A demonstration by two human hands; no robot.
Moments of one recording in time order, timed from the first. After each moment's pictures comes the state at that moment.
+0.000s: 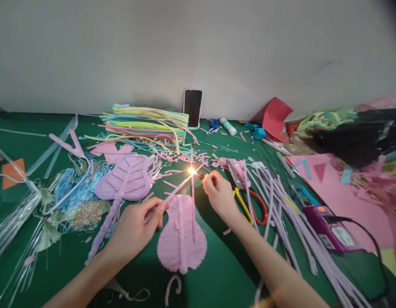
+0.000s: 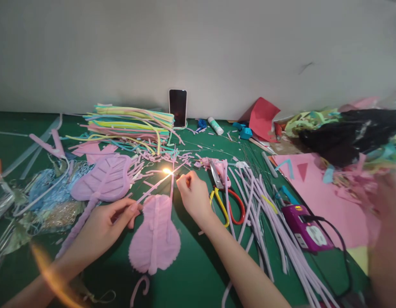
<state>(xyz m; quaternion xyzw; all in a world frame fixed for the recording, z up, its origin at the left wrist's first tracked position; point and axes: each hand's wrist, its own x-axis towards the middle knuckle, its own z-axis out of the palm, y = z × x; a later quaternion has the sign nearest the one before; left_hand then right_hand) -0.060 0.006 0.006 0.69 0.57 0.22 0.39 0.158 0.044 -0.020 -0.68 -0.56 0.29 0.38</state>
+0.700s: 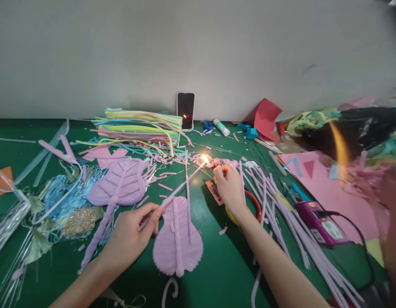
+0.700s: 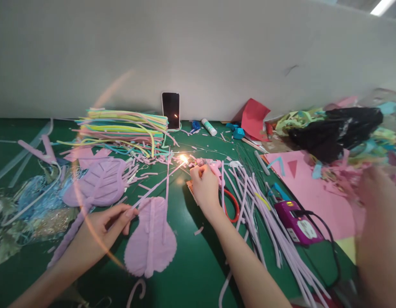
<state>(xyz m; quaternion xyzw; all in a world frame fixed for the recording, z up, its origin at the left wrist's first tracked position) -0.061 0.003 0.007 0.71 0.56 0.20 0.38 0.184 0.056 -0.012 -0.73 -0.48 0.22 0.43</state>
